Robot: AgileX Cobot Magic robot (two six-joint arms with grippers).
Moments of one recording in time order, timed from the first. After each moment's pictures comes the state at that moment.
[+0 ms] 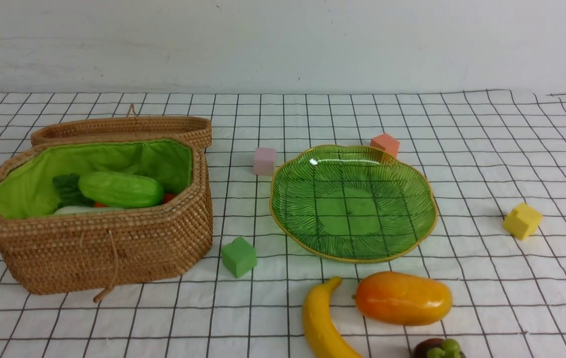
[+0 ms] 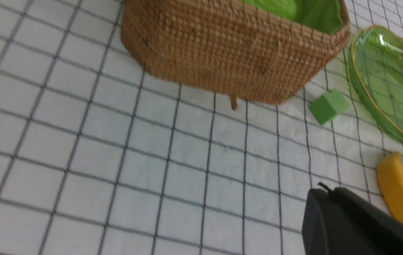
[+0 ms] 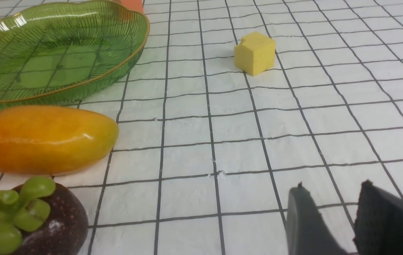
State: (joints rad) right arm -0.04 -0.01 0.01 0.07 0.39 -0.02; left arm -0.20 0.17 -0.58 0.13 0.95 -0.53
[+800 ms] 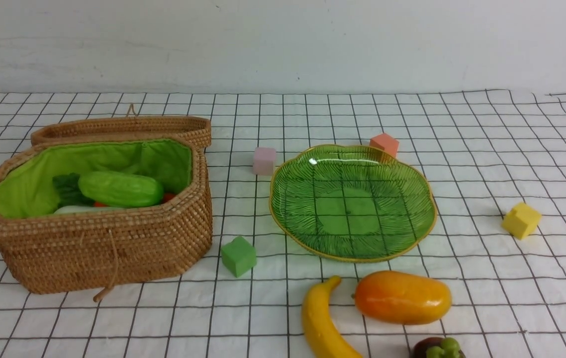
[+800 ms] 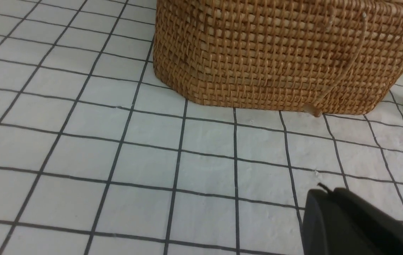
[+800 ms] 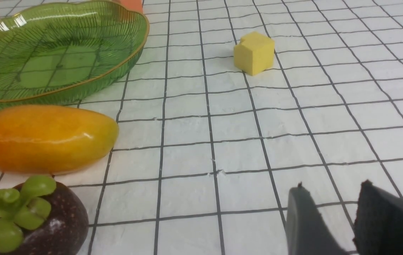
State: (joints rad) right arm -0.04 -0.01 0.01 0.07 0.39 -0.02; left arm -0.08 -0.01 0.03 0.15 0.40 -0.35
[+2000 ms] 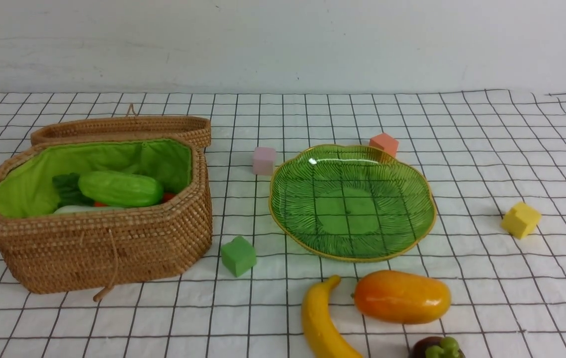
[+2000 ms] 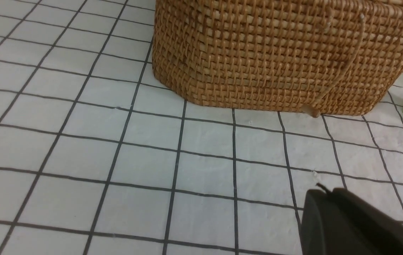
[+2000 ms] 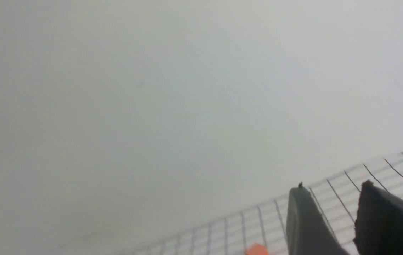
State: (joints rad) right arm -0.04 0.41 -0.83 0.18 0.45 0.26; left arm -0.08 -0.01 0.03 0.15 0.40 -0.35
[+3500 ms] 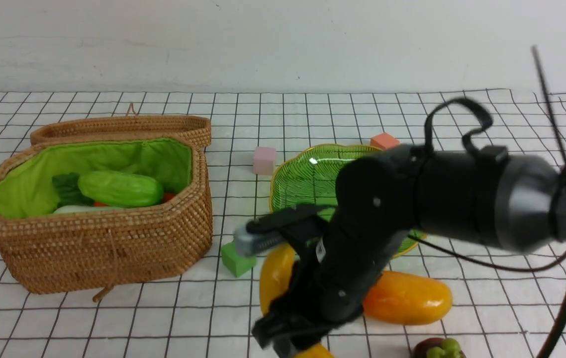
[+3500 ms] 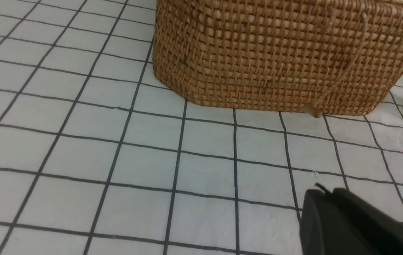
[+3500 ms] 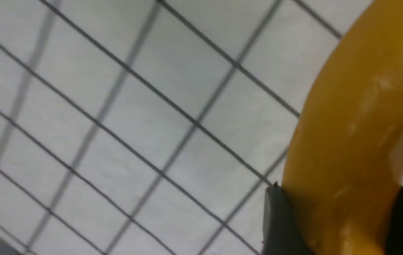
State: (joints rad) right arm 0.77 1.80 -1.35 0.32 0.91 -0.04; left arm -0.08 -0.01 0.03 0.15 0.40 -0.35
